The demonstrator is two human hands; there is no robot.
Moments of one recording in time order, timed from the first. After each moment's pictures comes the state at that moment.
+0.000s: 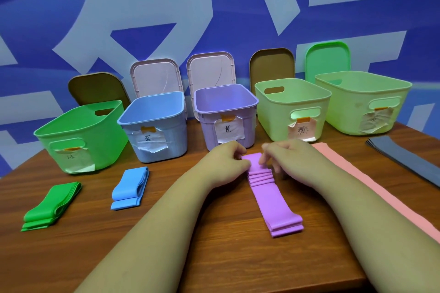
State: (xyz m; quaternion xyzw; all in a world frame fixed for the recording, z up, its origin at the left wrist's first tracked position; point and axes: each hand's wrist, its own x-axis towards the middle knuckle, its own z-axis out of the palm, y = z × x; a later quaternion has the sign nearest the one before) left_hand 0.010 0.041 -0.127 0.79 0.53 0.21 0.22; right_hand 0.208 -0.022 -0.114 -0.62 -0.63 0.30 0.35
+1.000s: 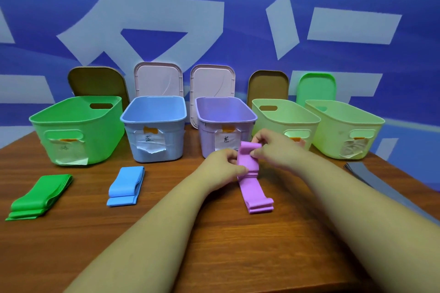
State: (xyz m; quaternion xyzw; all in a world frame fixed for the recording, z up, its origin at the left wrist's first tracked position) left_hand 0.004 0.039 -0.125 0.74 0.48 0.30 0.37; right_hand 0.194 0.025 -0.076 -0.66 -0.68 0.16 0.27
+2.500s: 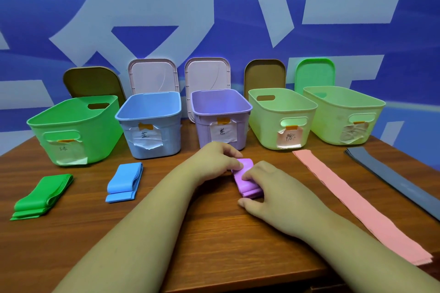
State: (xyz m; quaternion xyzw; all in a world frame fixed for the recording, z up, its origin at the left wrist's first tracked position) left_hand 0.000 0.045 -0.122 0.74 0.48 0.26 0.40; right_hand 0.181 -0.085 -0.137 -0.59 -0.78 0.02 0.20
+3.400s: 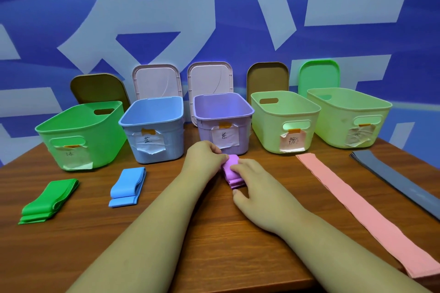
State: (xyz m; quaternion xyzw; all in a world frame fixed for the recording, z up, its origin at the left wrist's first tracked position) left_hand -0.004 0.054 -0.128 0.66 0.63 0.35 0.21; right_hand 0.157 -0.058 -0.147 -0.56 -0.78 0.08 0.28
